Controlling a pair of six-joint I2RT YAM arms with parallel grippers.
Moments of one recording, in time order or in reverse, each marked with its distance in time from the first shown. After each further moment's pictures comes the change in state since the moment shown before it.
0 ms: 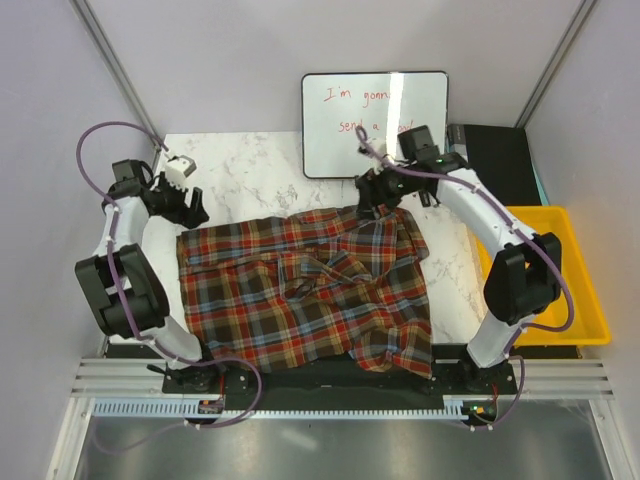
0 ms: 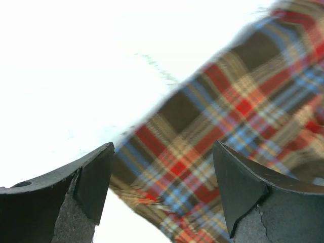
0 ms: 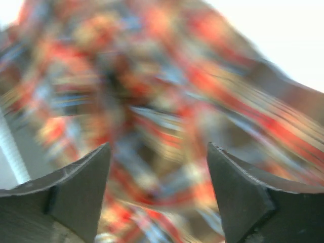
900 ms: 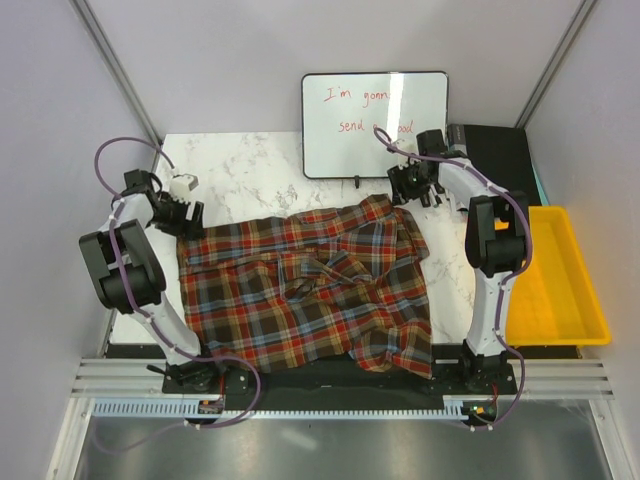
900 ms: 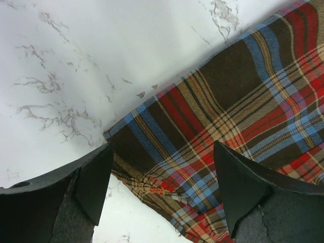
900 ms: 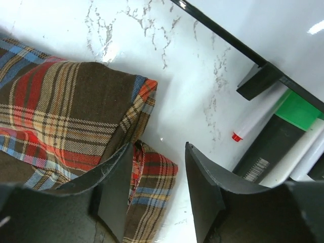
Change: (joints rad) left arm 0.027 0.215 0.053 -0.026 -0.228 -0.043; right arm -0.303 0.404 0.137 0.162 0.359 -0.087
